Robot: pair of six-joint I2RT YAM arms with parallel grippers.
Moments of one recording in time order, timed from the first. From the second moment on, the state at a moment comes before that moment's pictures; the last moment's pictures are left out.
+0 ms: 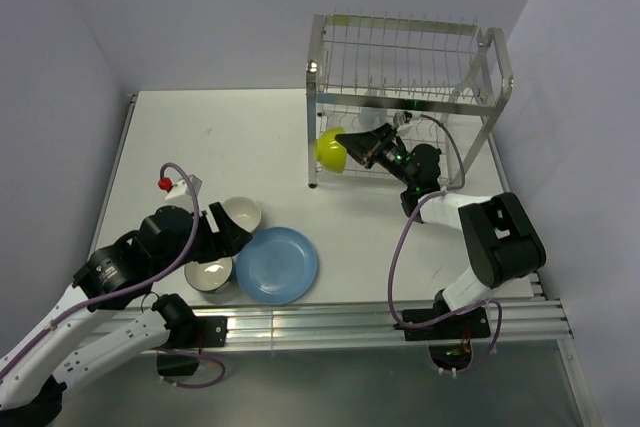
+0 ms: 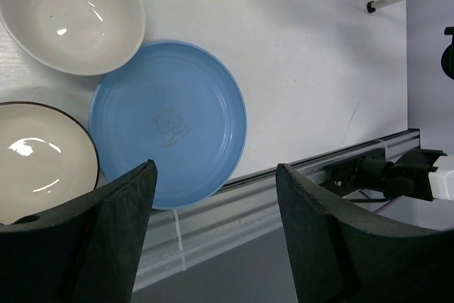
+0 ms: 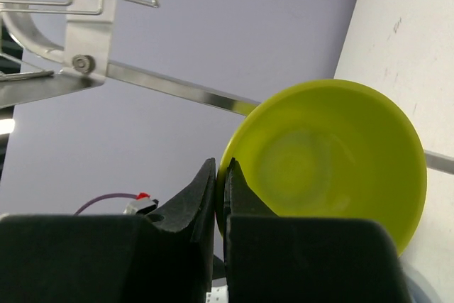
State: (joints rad) left arm -0.81 0.58 0.87 -0.91 -0.18 -0.89; right arm 0.29 1.57 0.62 1.16 -0.53 1.49
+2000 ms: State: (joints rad) left arm -0.81 0.57 0.83 -0.79 -0.13 -0.92; right arm 0.26 2.00 0.93 1.15 -0.42 1.38
